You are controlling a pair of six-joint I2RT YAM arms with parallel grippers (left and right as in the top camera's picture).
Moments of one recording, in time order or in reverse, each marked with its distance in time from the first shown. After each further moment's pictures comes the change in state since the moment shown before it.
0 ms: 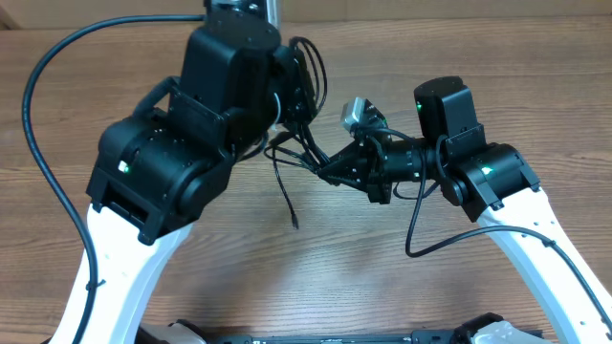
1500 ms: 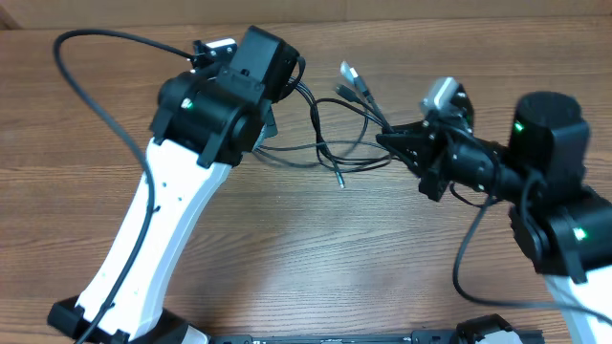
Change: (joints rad) left arm 0.089 0.121 -0.151 -0.349 -0.330 -0.100; right arm -0.168 -0.281 0.040 -0.002 0.236 0.066
